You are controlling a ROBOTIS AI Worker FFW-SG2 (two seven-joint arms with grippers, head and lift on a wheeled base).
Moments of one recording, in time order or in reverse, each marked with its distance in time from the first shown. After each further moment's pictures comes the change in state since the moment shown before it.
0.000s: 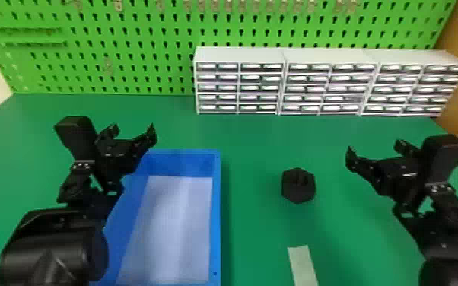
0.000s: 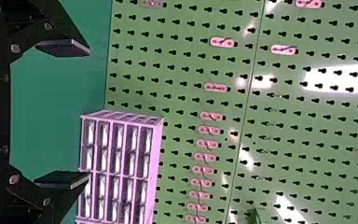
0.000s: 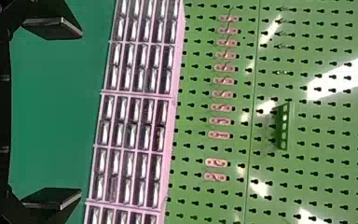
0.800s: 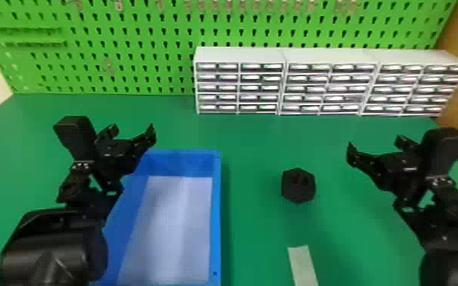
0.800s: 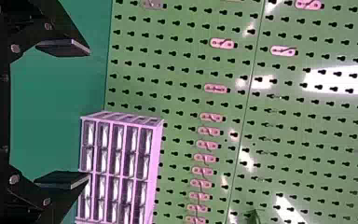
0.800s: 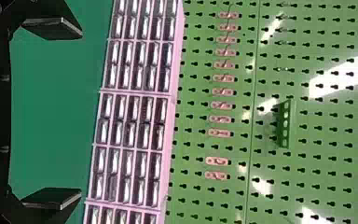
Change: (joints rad) left arm 0.001 0.000 0.002 0.000 0.002 0.000 0.000; right arm -0.026 -0.002 -0.001 0.000 -0.001 0.035 0.000
